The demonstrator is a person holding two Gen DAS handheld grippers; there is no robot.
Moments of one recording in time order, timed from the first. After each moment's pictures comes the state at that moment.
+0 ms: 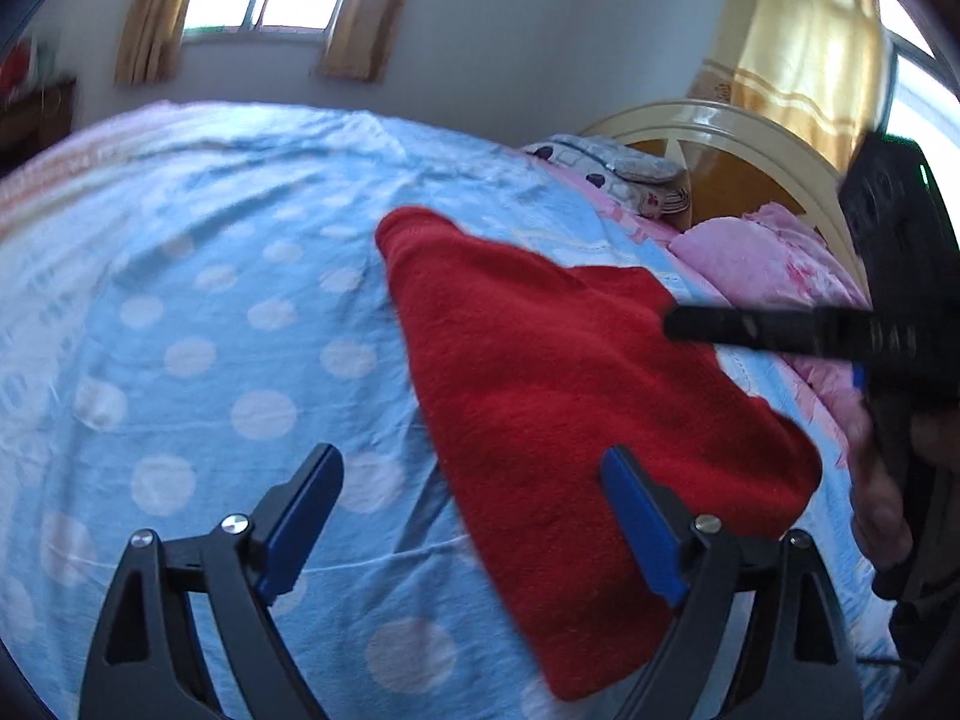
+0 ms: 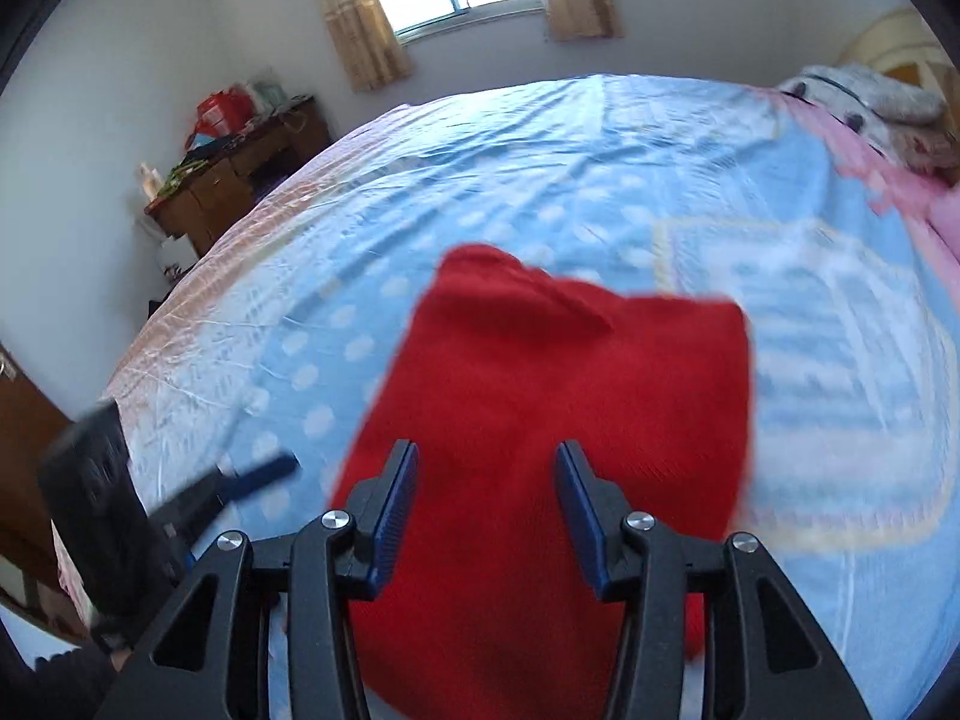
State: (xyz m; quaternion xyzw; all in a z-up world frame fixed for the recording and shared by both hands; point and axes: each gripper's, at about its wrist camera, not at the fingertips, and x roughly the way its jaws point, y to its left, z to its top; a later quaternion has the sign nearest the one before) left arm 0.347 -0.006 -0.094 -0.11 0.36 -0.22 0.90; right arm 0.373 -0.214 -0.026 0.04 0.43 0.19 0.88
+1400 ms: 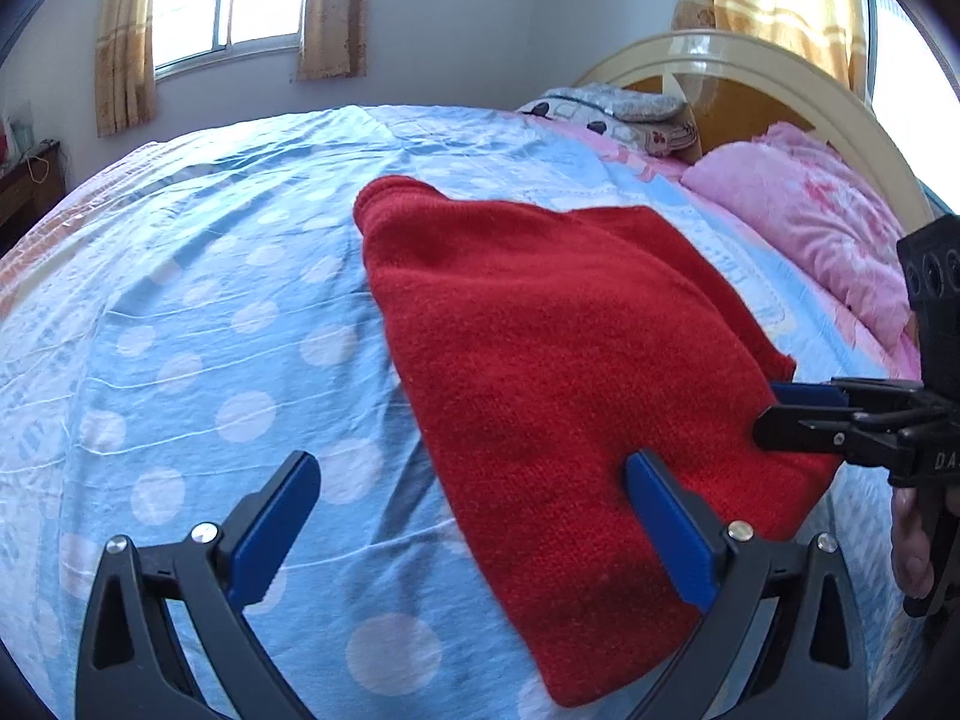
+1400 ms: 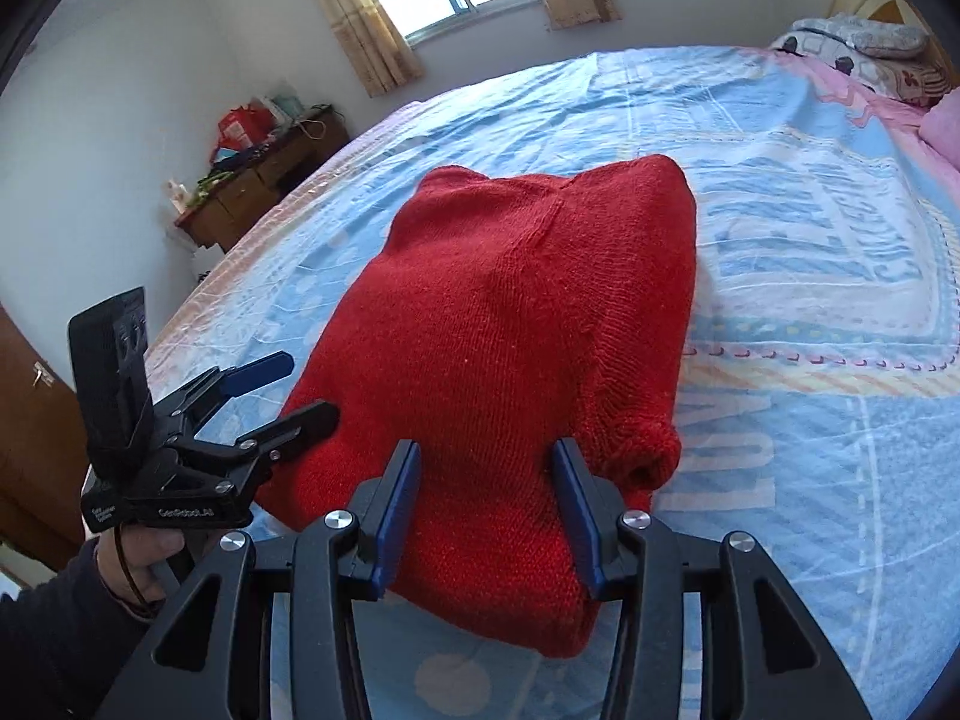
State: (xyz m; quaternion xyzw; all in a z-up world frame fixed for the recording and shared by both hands) left arm 0.340 -0.039 -0.097 0.01 0.37 -0.20 0.91; right arm 0.288 -0.293 -0.076 0.10 0.41 0.21 0.88
